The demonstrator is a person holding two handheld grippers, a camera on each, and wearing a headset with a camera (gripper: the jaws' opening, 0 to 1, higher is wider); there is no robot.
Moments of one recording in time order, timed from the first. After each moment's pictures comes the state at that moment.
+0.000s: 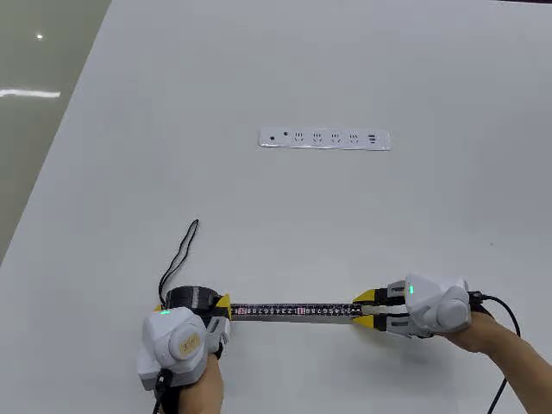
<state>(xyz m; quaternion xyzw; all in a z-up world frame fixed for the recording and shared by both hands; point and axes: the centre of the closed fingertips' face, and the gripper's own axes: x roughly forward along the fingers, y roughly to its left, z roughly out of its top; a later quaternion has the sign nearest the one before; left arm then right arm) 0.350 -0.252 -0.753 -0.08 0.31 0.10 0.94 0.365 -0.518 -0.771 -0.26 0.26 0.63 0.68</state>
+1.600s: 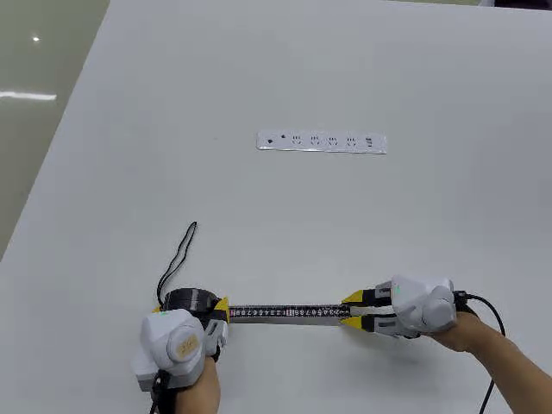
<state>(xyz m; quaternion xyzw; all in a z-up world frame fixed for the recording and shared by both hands) 0.350 -0.253 -0.754 -0.07 0.32 0.09 0.94 0.363 -0.501 -0.770 -0.26 0.25 0.64 0.68</state>
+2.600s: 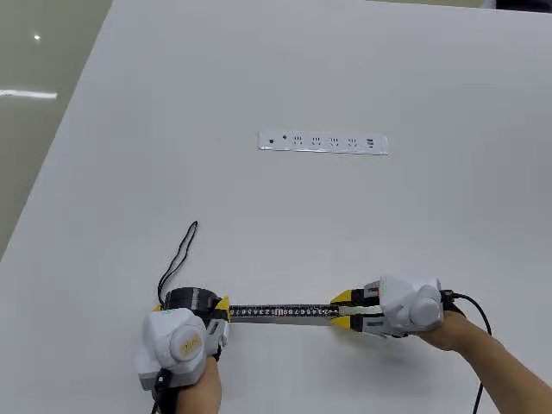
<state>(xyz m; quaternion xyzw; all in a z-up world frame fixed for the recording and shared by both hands) 0.350 -0.253 -0.753 -0.07 0.32 0.09 0.94 0.362 -0.481 -0.769 -0.25 0.25 0.64 0.68</state>
